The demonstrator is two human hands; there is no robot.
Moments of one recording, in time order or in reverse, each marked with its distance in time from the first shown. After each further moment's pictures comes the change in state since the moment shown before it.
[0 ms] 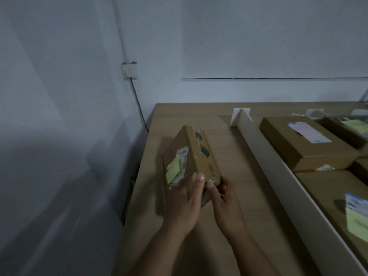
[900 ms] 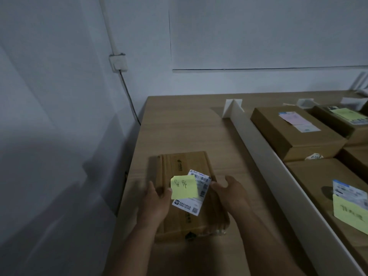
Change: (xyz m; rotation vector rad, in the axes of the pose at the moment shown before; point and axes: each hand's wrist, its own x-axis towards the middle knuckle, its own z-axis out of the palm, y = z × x) left_hand 0.021 -0.059 -0.010 0.125 0.060 -0.582; right_hand 0.046 0.022 -0.033 -0.540 -0.014 0.283
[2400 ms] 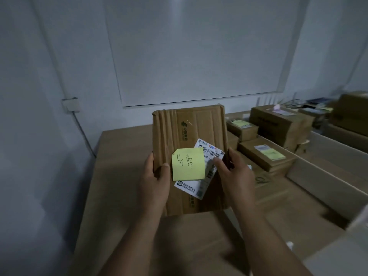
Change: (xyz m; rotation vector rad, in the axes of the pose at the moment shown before) left_hand -0.213 0.072 0.036 -0.325 0.077 0.688; right_hand -0.202 0.046 -0.165 0.318 0.660 -0.199
